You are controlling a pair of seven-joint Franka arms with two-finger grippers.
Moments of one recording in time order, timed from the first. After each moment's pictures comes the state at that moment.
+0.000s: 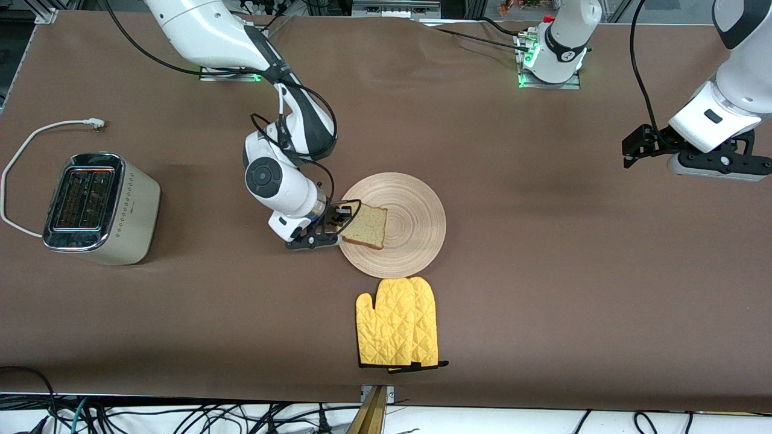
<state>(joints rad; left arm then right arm) 0.03 -0.04 -0.10 -1.78 0.05 1.75 0.04 0.51 0.62 0.02 -1.63 0.23 2.29 0.27</state>
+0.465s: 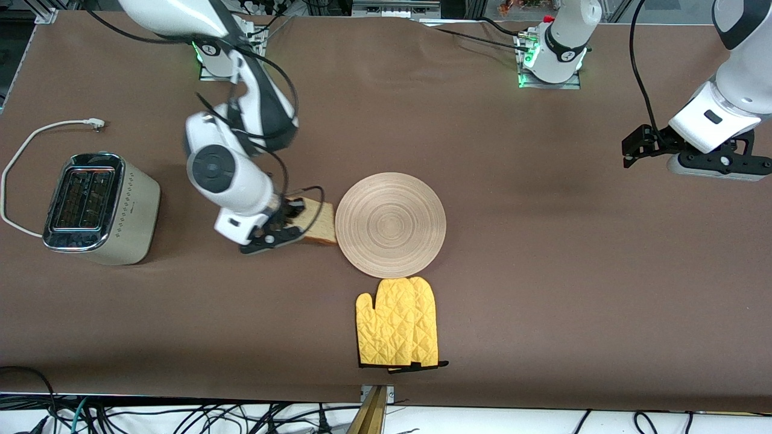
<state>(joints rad) 0.03 -0.04 -0.10 -1.77 0.05 1.75 0.03 0.51 0.44 -0.15 -1.58 0.11 1.92 -0.01</state>
